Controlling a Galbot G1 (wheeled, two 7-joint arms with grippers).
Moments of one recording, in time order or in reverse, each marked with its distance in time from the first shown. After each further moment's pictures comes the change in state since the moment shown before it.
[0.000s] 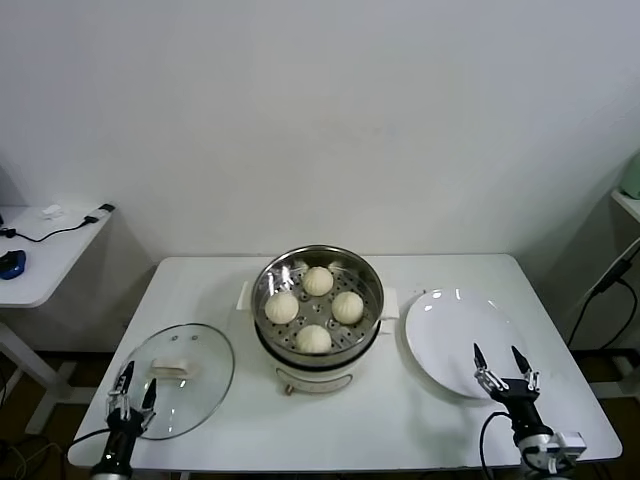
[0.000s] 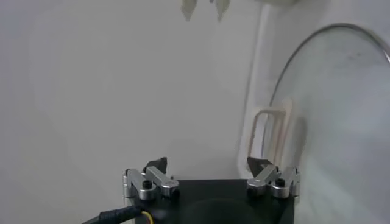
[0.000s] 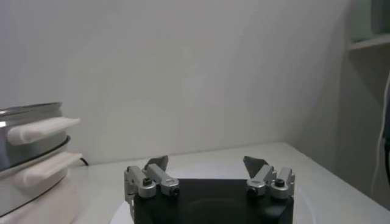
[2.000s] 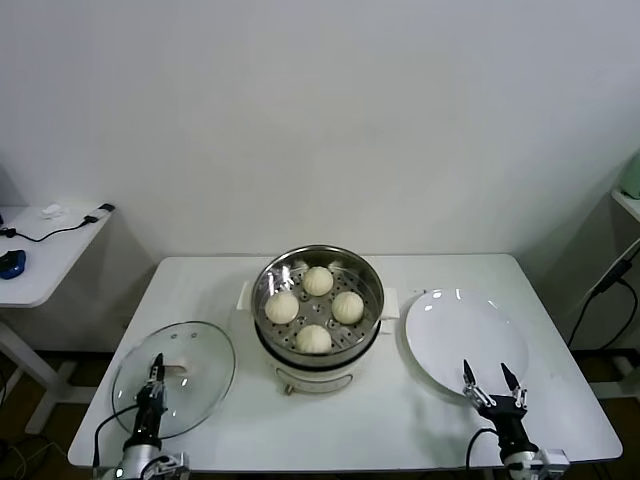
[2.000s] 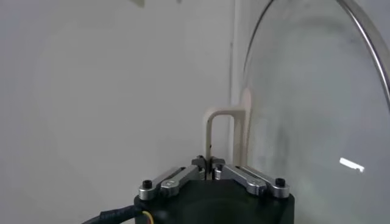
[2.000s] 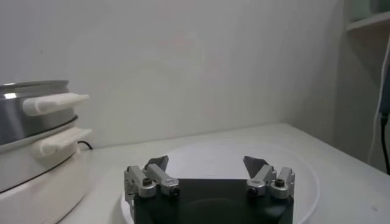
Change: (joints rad) left arm -0.150 -0.089 0.044 0.079 0.153 0.177 0.050; right arm -0.019 0.077 -0.017 -0.024 -0.060 0.016 0.002
